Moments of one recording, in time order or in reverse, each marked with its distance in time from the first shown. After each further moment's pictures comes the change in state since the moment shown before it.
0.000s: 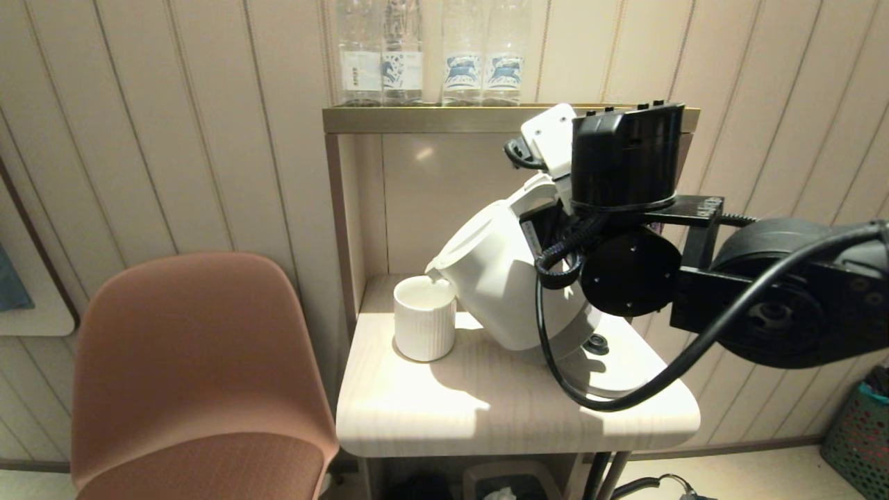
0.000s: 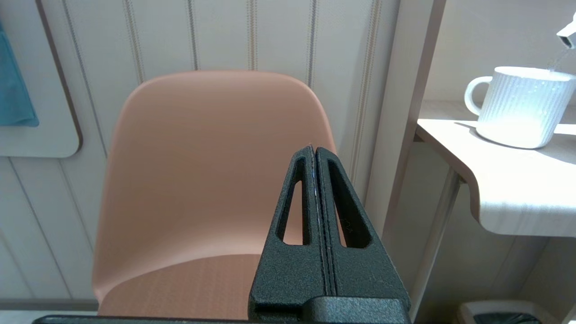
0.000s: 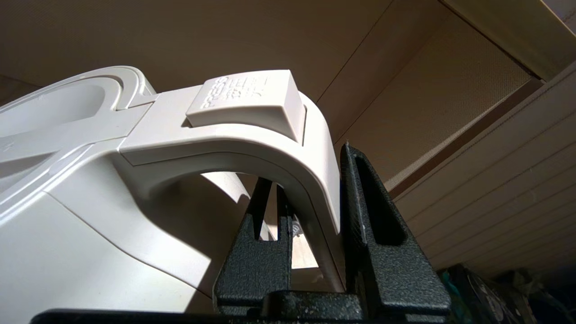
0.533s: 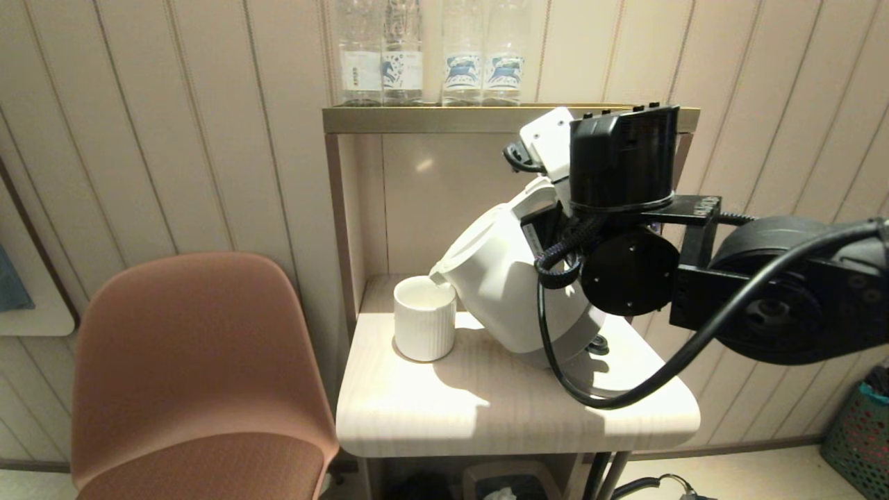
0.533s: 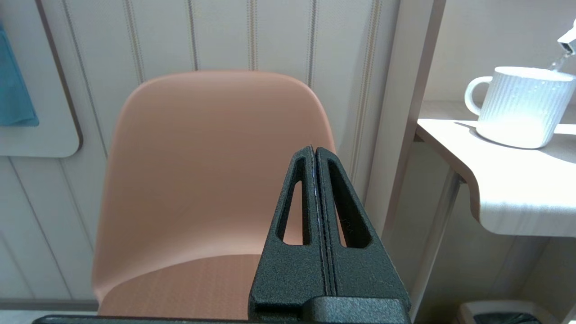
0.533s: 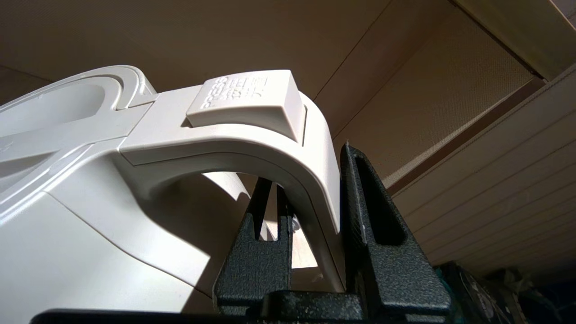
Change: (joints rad) left arm 0.000 0.000 0.000 0.000 0.000 0.000; right arm -0.004 0.001 -0.005 0.024 0.000 -0.008
